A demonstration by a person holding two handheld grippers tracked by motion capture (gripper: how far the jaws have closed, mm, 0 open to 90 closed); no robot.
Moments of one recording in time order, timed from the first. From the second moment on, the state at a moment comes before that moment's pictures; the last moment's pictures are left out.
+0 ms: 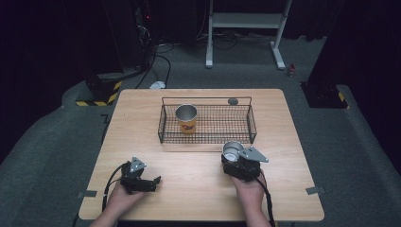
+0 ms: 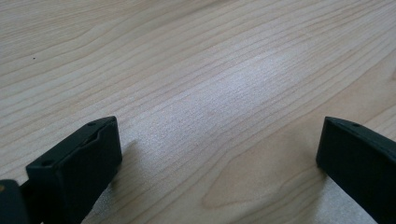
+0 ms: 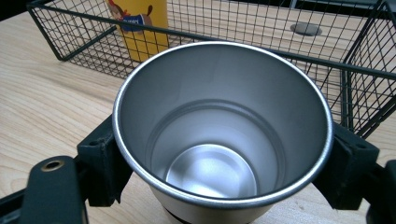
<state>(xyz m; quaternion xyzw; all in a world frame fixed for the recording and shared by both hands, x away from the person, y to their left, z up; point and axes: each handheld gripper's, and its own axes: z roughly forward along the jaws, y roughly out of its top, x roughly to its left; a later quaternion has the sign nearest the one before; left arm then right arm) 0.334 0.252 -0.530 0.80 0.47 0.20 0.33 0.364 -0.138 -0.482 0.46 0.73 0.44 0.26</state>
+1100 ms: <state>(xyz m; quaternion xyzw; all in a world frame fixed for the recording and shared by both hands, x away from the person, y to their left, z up) 0.334 0.252 -0.530 0.80 0.47 0.20 0.33 0.370 -0.136 -0.440 0.44 0.72 0.46 0.28</state>
